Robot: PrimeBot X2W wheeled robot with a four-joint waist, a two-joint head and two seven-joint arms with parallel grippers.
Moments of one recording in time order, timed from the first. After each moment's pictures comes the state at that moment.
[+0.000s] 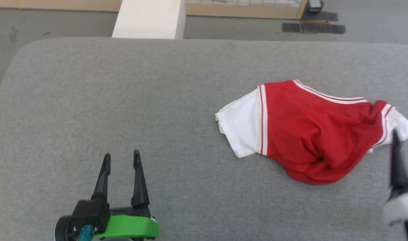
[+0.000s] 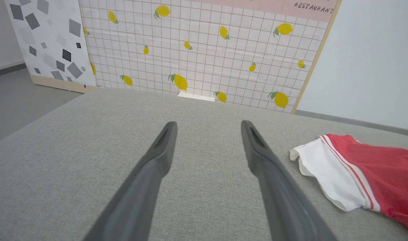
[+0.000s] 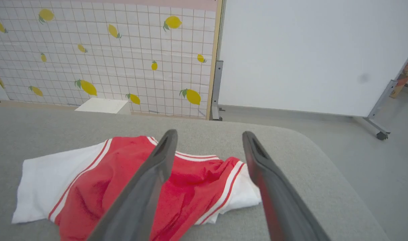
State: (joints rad) left arm 0.10 0.09 -0.20 -0.15 -0.23 0.21 -0.26; right arm 0.06 -0.12 -0.27 -0.28 0.09 0.13 0.08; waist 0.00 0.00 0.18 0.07
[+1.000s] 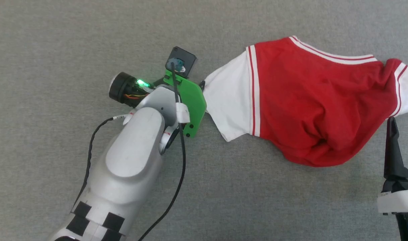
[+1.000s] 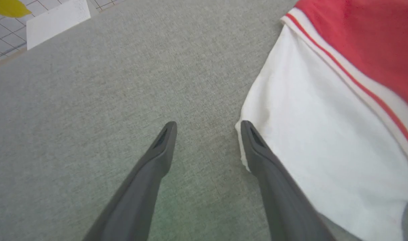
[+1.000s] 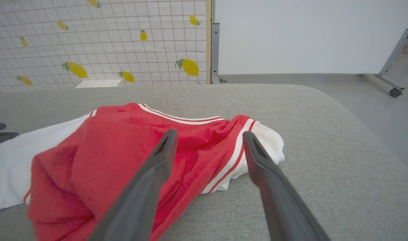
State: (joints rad) left arm -0.77 0.08 -0.46 0.48 -0.18 -0.05 0.43; right arm 0.05 -0.05 -0.25 -0.31 0.13 0.13 -0.01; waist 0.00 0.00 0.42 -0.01
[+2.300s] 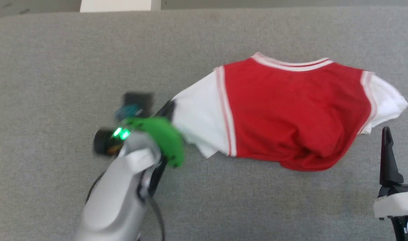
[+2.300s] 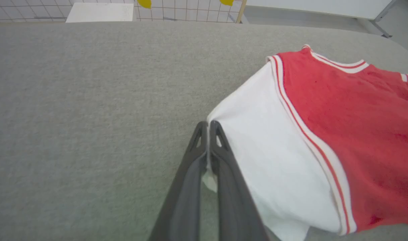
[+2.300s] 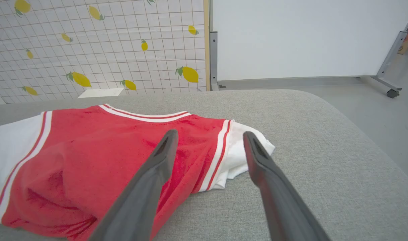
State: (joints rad) left arm -0.48 0.13 -0.37 0.26 -0.40 0.11 0.23; right arm 0.05 -0.05 -0.26 -0.24 0.14 0.13 0.00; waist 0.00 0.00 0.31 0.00
